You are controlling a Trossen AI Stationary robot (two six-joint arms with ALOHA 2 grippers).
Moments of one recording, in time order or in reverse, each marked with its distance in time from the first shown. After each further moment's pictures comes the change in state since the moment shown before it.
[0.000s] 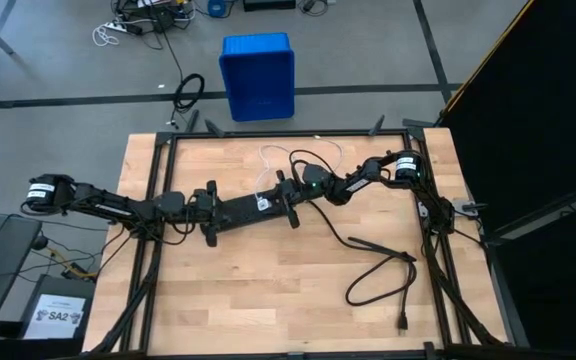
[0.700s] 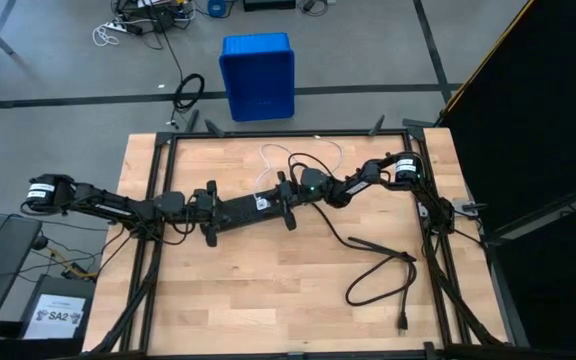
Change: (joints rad) left arm 0.000 0.000 0.000 0.000 0.000 0.000; right arm 0.027 0.002 0.001 -0.054 0.123 -0.020
